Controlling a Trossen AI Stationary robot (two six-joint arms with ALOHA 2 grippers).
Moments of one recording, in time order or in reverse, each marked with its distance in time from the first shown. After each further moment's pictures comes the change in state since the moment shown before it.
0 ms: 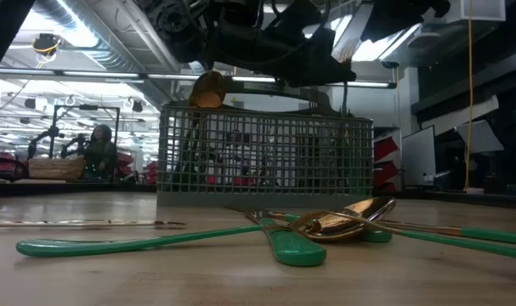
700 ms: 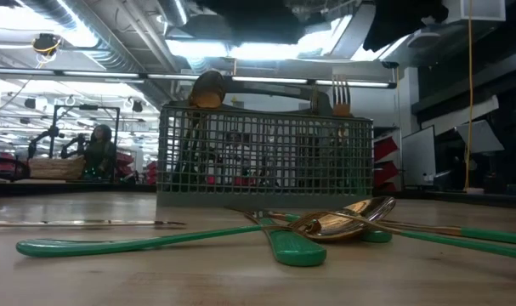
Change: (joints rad) left arm -0.108 -0.395 0.000 -0.728 0.002 -0.251; right arm 0.000 0.001 0.000 -0.003 -0.151 -0.031
